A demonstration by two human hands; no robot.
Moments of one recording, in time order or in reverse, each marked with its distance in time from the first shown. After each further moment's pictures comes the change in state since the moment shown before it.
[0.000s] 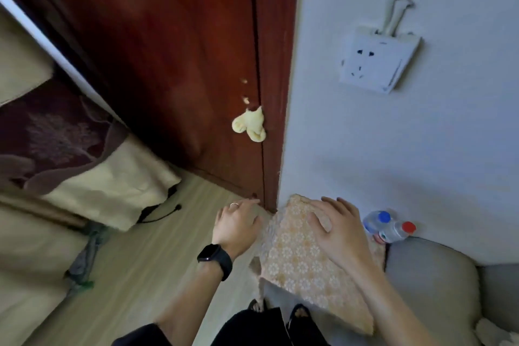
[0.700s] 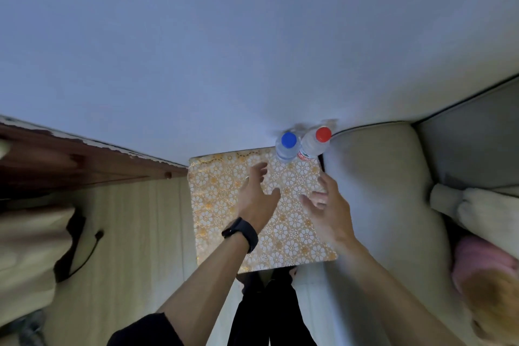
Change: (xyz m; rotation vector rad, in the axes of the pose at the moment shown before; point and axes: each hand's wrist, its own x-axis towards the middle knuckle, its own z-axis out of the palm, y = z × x) left_hand 0.099 0.157 0.348 -0.298 -0.434 0.105; right_hand -0.076 0.324 0.113 0.608 0.069 0.916
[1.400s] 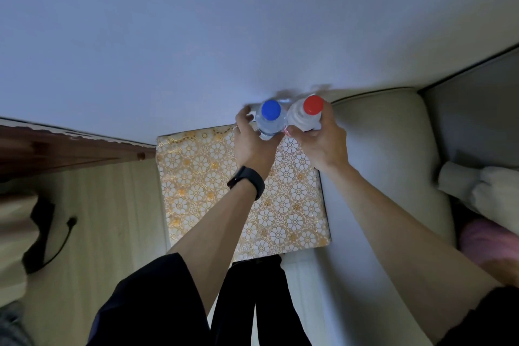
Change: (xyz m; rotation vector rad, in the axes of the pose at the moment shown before) left_hand 0.091 0.002 0.068 -0.126 0.226 0.034; right_hand 0.122 0.000 -0.003 -0.034 0.155 -0.162
